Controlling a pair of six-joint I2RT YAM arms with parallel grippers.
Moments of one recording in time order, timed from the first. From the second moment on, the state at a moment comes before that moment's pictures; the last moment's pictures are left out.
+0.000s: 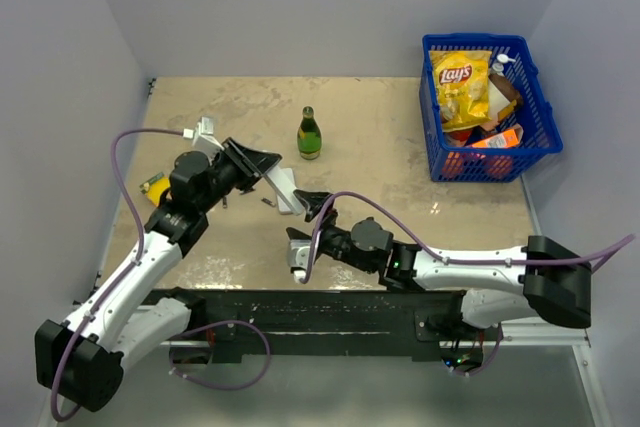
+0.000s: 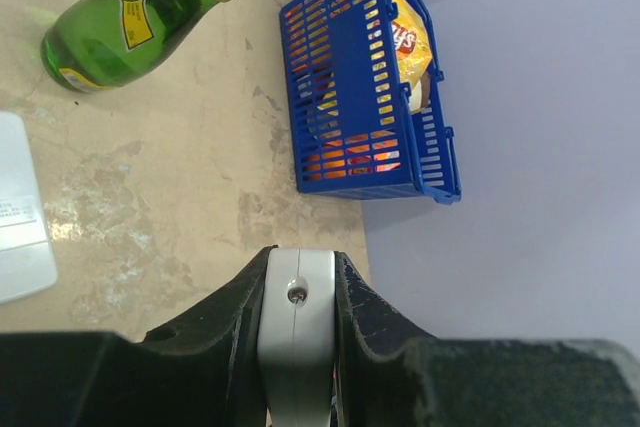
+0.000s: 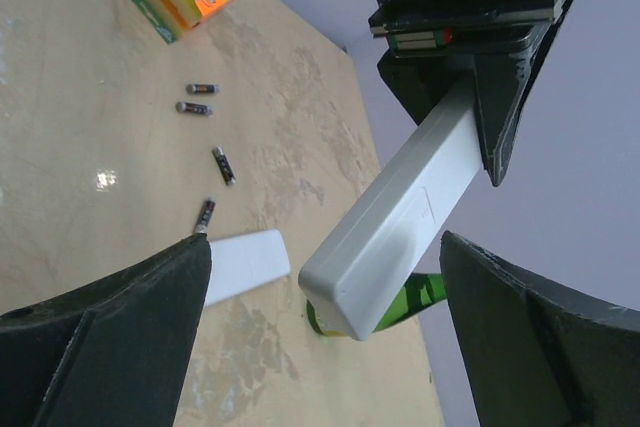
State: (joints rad) left arm -0.39 0.92 0.71 0.04 0.18 -1.04; right arm 1.23 1.28 0.62 0.61 0.14 -0.94
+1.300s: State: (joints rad) left arm -0.36 0.94 0.67 -0.01 0.24 -1.29; right arm 1.32 1.37 0.57 0.88 0.40 -1.12
